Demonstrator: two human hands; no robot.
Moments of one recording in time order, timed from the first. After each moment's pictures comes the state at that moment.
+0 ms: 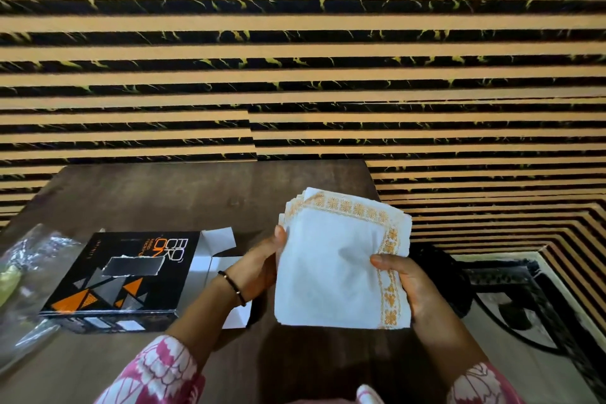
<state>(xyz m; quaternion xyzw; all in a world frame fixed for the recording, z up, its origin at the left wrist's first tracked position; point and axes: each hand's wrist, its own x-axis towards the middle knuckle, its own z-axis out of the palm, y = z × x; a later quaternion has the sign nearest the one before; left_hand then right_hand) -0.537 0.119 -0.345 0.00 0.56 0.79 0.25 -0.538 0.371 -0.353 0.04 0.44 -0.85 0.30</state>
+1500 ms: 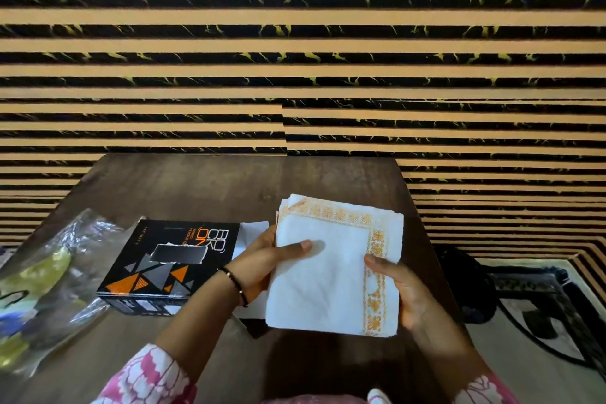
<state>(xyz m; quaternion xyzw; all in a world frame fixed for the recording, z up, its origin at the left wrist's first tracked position) -0.514 0.065 -0.313 -0.06 0.61 0.75 0.24 -0.523 0.298 -0.345 0.05 0.49 -0.81 0.32</state>
